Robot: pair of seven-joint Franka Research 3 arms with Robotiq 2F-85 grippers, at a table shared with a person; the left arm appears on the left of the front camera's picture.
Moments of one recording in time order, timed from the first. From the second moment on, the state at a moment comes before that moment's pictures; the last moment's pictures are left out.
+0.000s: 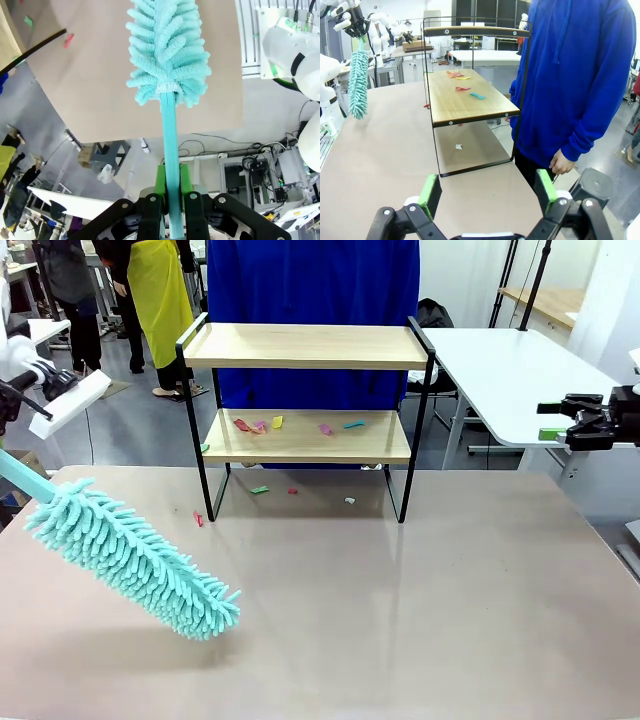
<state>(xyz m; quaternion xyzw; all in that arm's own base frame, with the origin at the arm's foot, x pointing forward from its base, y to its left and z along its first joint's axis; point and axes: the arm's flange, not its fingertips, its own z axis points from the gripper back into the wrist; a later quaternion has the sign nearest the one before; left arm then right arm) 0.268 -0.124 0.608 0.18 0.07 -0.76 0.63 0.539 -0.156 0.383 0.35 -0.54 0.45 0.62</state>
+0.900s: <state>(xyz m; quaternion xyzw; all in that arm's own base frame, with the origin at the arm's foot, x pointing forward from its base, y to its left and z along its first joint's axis) 0.268 -0.124 0.608 0.18 0.07 -0.76 0.63 0.539 -0.156 0.383 0.35 -0.54 0.45 0.62</state>
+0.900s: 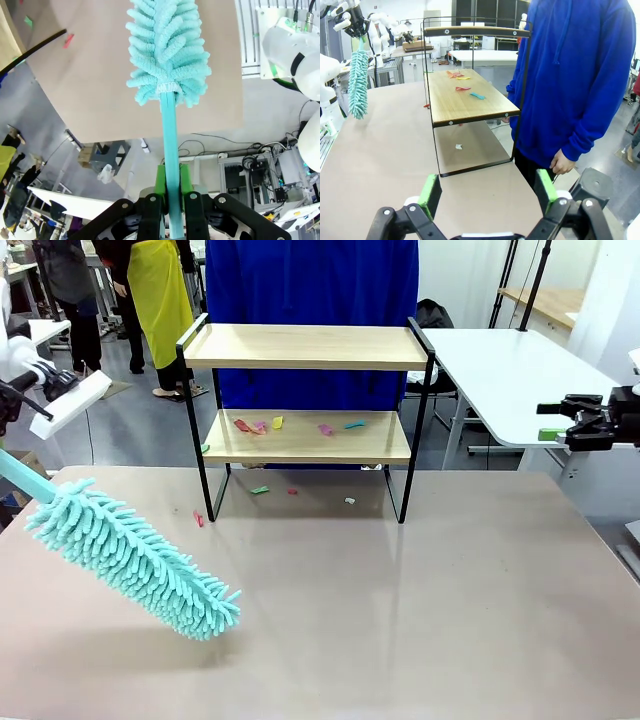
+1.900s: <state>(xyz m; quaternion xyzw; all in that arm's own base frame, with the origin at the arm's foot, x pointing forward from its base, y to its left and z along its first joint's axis) 0.268 -0.124 0.608 0.18 0.07 -0.76 0.63 0.539 -0.156 0.383 0.35 -0.54 0.45 0.62</state>
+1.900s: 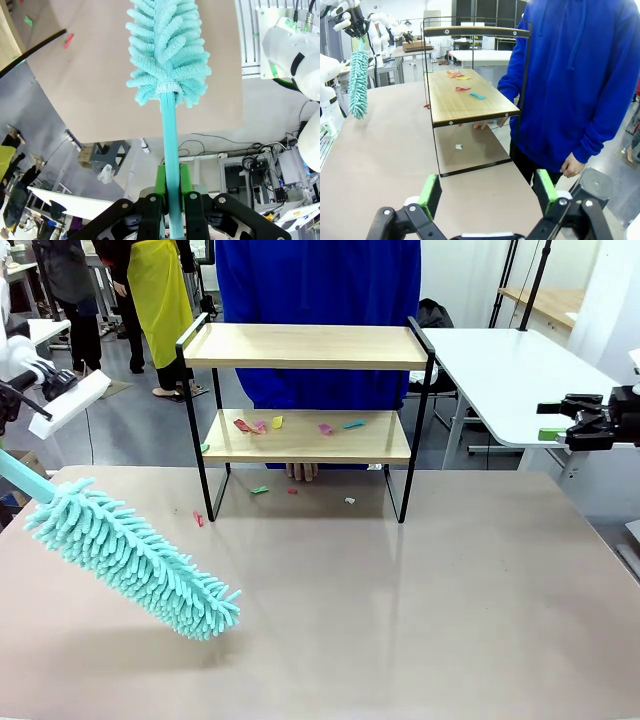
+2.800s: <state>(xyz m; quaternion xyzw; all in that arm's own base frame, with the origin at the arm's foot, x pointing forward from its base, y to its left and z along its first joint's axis) 0.268 -0.124 0.608 0.18 0.07 -0.76 0.63 0.539 -0.156 0.383 0.35 -0.54 0.45 0.62</state>
